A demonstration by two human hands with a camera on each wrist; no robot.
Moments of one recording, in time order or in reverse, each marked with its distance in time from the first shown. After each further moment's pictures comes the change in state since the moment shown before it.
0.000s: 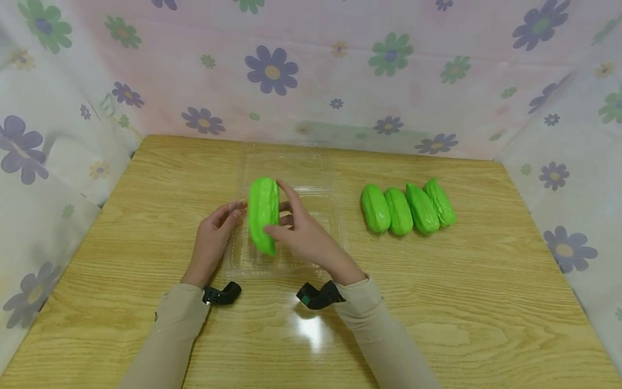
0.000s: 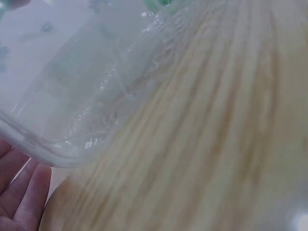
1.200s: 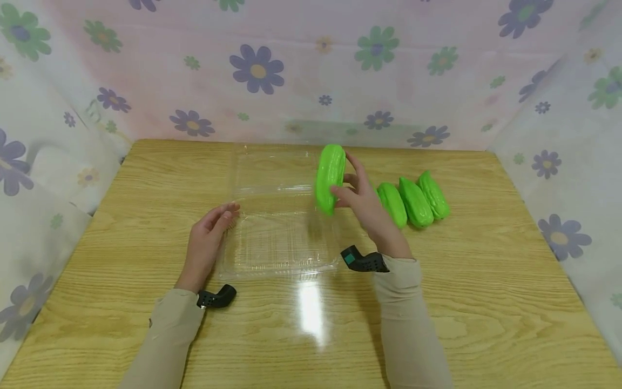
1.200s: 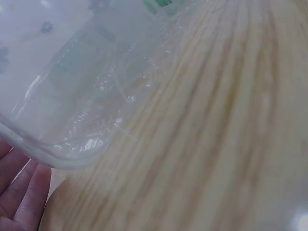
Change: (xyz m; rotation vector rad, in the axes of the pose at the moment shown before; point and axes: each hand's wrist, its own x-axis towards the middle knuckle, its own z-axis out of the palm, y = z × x) left_hand 0.004 -0.016 0.003 -0.049 -0.021 0.041; right_hand -0.010 0.042 -0.106 0.133 0.286 -0.074
